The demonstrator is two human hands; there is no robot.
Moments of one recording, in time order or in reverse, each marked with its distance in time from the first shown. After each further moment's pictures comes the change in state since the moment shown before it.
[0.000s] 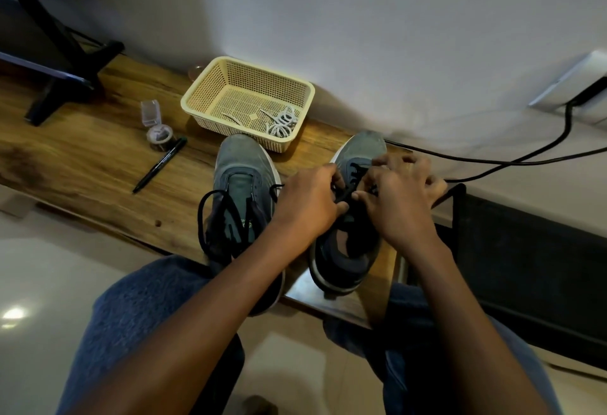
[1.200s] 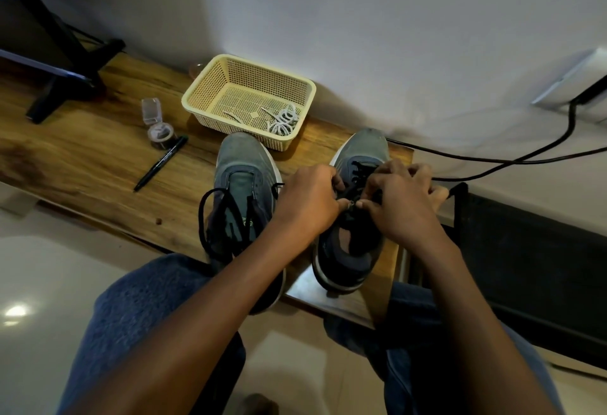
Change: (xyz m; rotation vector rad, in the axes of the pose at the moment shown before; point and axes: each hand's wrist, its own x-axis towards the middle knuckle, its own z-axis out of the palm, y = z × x) left_hand 0.005 -0.003 0.004 -0.034 -0.001 -0.065; right_hand -0.002 -0.001 -0.008 0.053 -0.198 0.076
